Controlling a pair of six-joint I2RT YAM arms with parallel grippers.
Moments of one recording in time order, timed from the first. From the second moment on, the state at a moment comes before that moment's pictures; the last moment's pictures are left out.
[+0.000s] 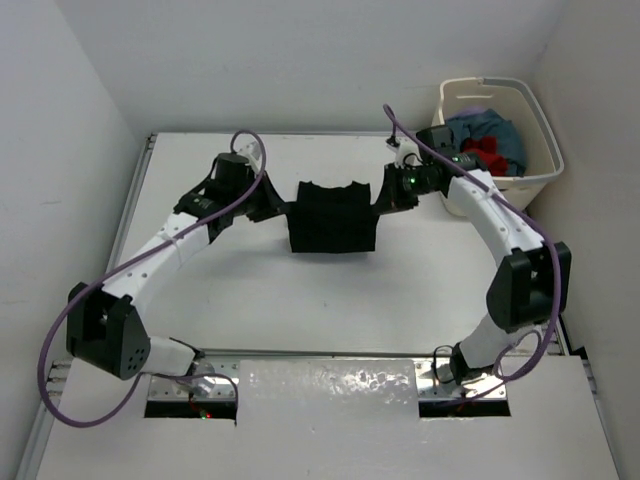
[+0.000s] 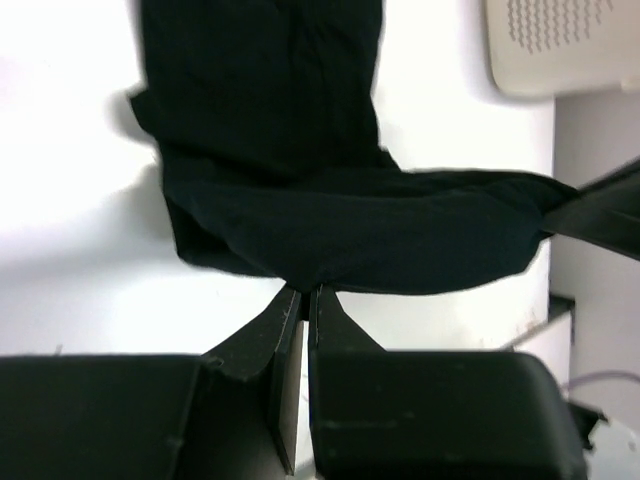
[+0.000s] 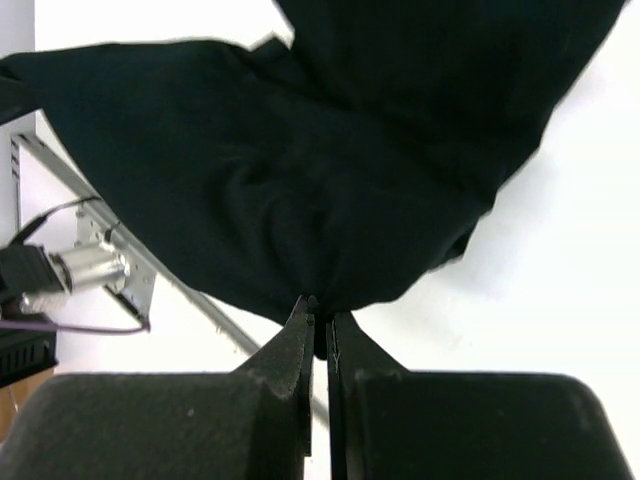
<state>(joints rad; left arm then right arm) -0.38 1.35 1.12 -0.42 0.22 -0.64 0.22 1.63 1.41 -0.79 -0.58 0.15</state>
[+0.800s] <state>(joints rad) -0.28 2.05 1.63 -0.28 0.20 -0.52 0.15 2.19 1.84 -0.60 -0.57 0.15</state>
